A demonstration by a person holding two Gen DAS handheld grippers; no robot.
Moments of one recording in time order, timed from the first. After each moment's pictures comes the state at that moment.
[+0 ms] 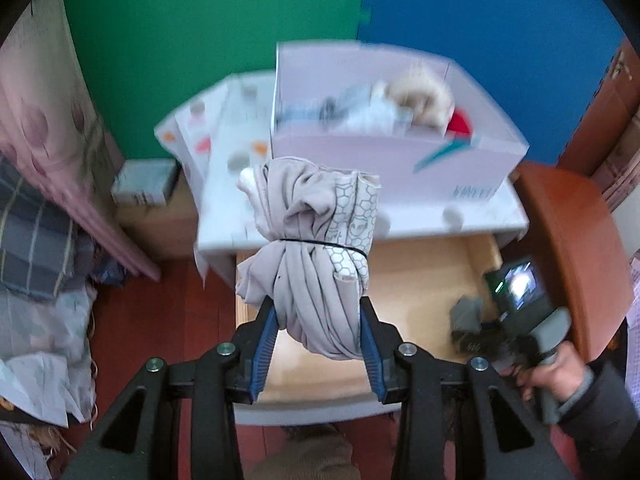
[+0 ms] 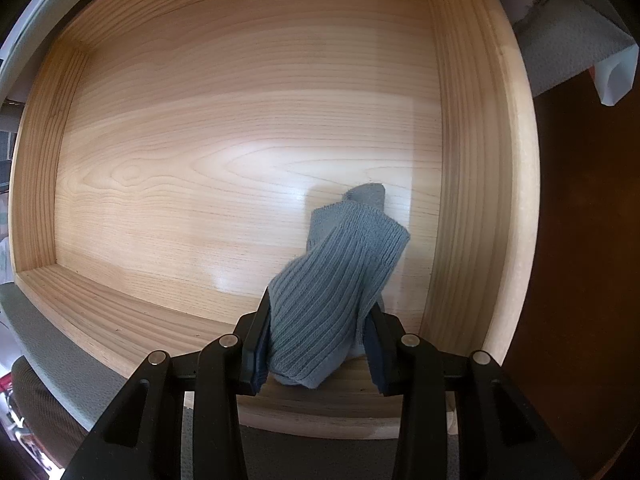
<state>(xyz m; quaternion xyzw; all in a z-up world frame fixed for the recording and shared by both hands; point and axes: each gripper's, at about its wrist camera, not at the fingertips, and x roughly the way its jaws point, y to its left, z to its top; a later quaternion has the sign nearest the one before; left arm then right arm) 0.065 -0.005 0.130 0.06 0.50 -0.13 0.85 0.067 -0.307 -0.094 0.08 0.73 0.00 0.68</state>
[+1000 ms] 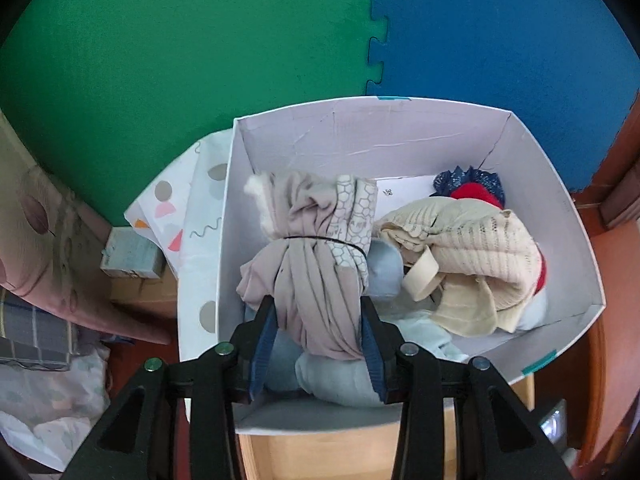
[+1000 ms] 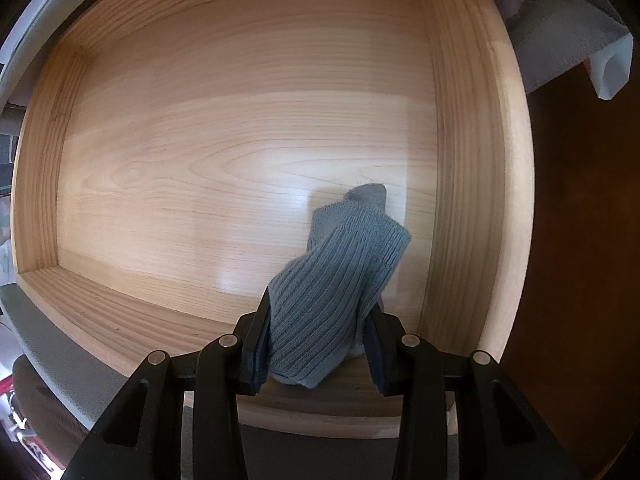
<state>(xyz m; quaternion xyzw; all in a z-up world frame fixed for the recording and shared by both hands) 0.253 -0.083 0.108 0.11 0.51 -0.10 0.85 0.056 -0.319 -0.099 0.09 0.73 0.00 0.68</state>
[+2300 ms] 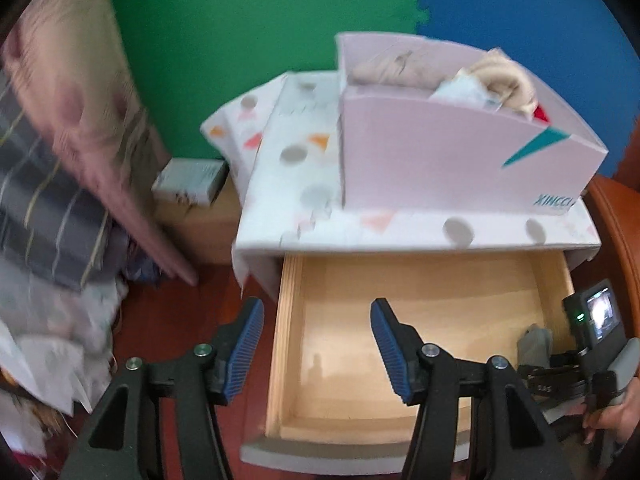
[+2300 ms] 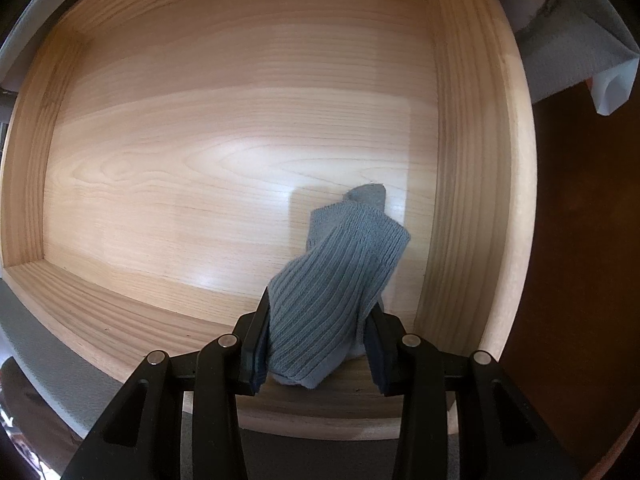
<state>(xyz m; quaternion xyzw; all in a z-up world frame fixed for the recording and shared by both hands) 0.074 0.021 0.052 0.07 0.47 -0.02 0.88 0.064 -0.281 -0.109 0.06 0.73 -0.02 0.68</state>
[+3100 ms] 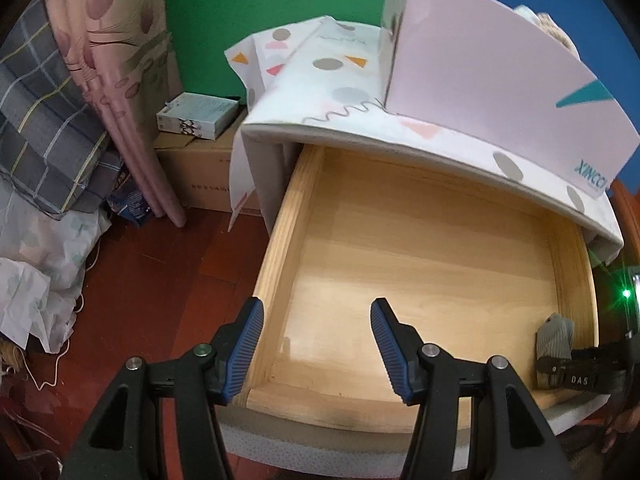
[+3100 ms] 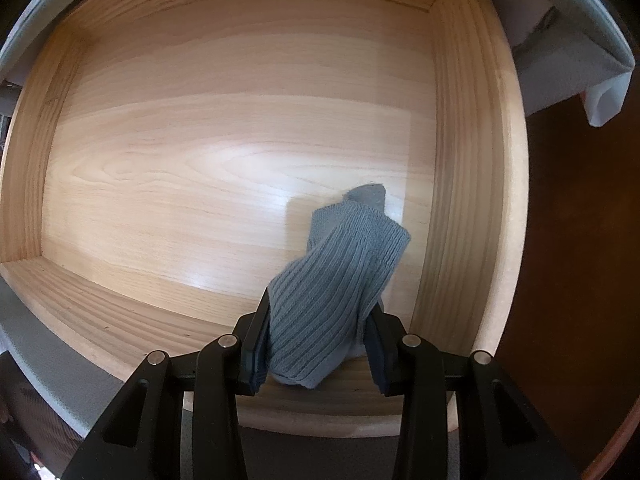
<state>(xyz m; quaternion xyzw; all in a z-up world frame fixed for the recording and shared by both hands) 0.055 0.046 -0.018 -0.01 0.50 0.01 0.87 0.054 -0.263 -0.100 0.04 0.72 -0.01 0.70</state>
